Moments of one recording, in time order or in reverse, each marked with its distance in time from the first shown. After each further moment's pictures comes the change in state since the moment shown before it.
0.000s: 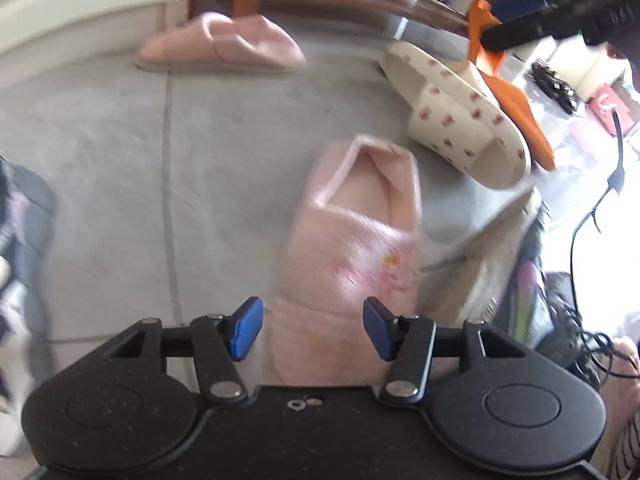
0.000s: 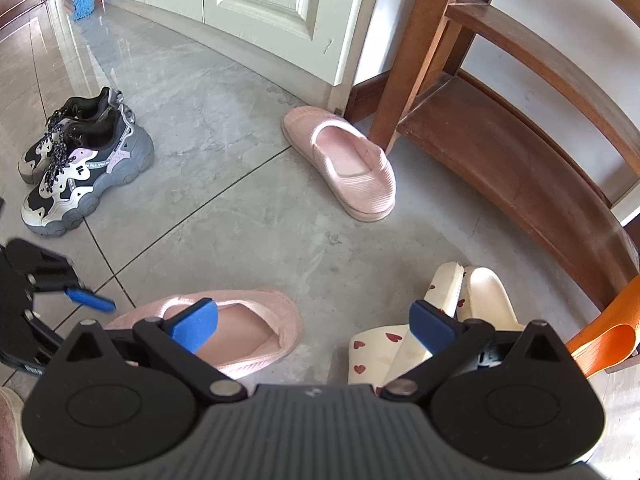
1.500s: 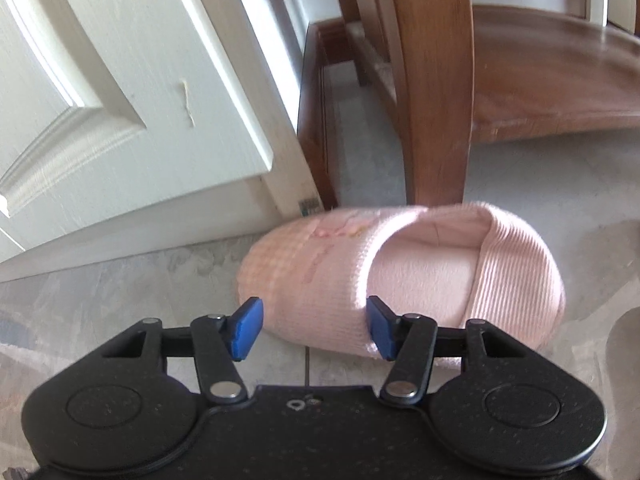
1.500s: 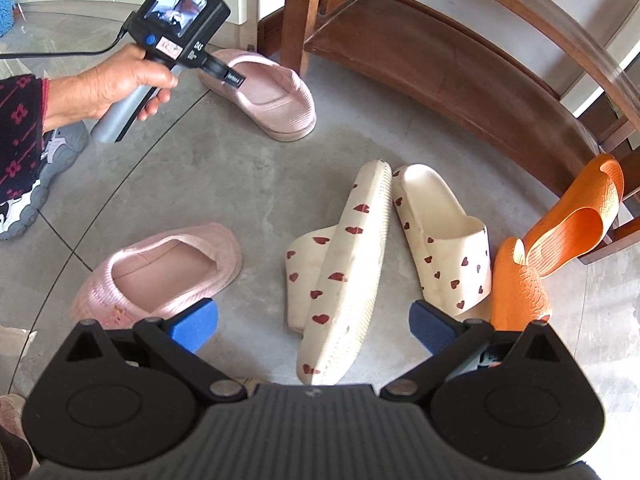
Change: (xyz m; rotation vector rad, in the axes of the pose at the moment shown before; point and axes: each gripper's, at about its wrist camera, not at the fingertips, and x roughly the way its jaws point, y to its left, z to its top) left arm 0.180 0.057 0.255 0.010 -0.051 0.572; right arm -0.015 -0.054 -0.031 0.209 0.195 -0.098
